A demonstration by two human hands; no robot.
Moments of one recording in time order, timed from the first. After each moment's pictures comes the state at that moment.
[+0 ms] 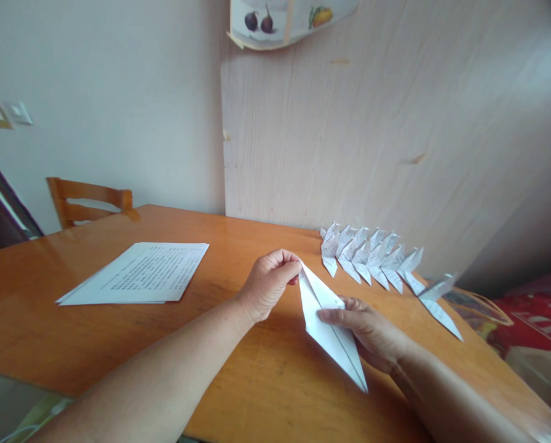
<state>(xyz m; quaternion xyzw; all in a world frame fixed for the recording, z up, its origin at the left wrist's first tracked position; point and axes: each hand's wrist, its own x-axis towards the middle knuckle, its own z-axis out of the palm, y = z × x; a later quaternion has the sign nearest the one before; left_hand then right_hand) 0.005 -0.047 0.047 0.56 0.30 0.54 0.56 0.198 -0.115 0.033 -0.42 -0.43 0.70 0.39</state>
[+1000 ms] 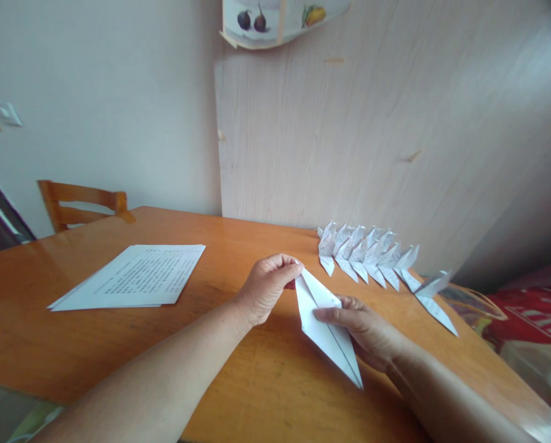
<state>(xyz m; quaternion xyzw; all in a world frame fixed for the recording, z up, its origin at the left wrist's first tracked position) 0.006 -0.050 0.048 0.54 0.29 0.50 0.61 0.194 -0.116 0.035 -0.43 -0.42 0.69 0.40</state>
